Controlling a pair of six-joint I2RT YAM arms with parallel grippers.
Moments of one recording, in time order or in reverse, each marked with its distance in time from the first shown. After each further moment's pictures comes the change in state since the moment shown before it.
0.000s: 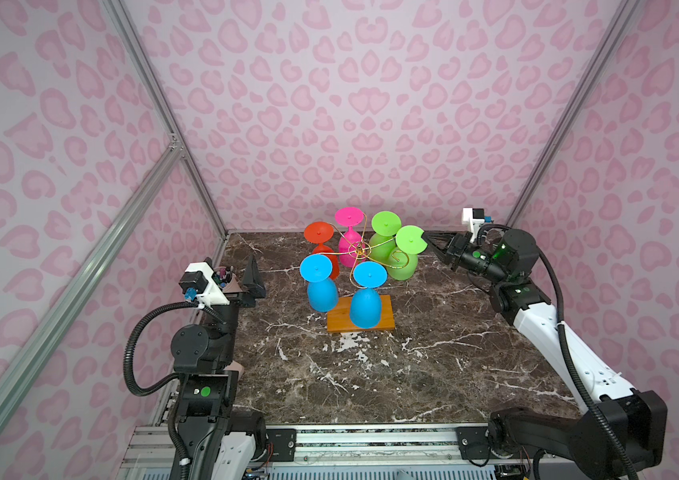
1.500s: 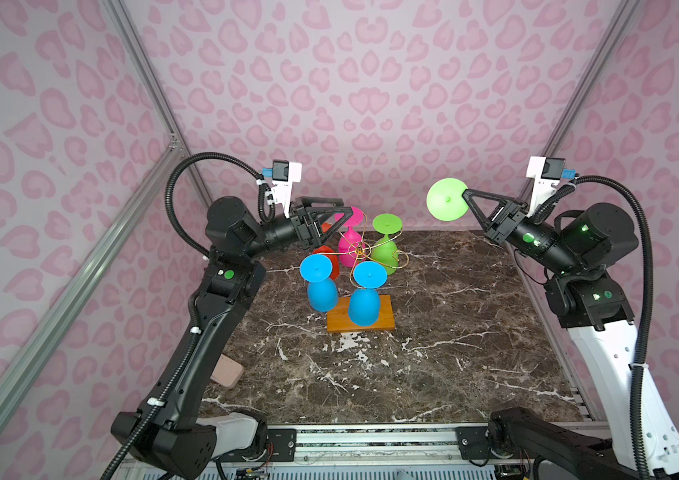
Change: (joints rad) left arm -0.304 0.775 0.861 -0.113 0.957 -0.566; right arm 0.046 -0.098 0.508 -0.406 0.139 -0.597
